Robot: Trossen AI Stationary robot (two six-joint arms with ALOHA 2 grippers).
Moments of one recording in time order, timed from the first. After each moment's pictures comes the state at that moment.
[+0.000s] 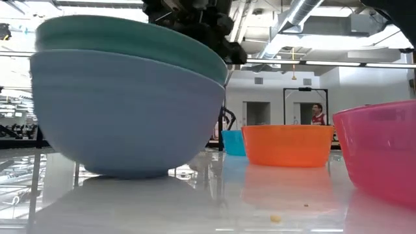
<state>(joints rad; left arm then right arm) 0.52 0.21 1.12 -1.06 0.30 -0.46 0.25 2.35 2.26 -1.24 0.05 0.75</state>
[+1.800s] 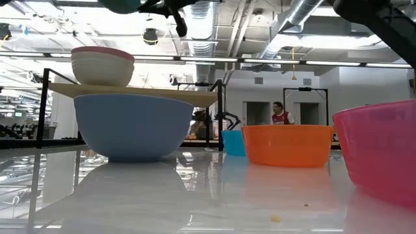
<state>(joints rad) 0.52 0.21 1.12 -1.11 0.17 -0.47 -0.19 2.22 2.36 -0.26 0.01 0.70</state>
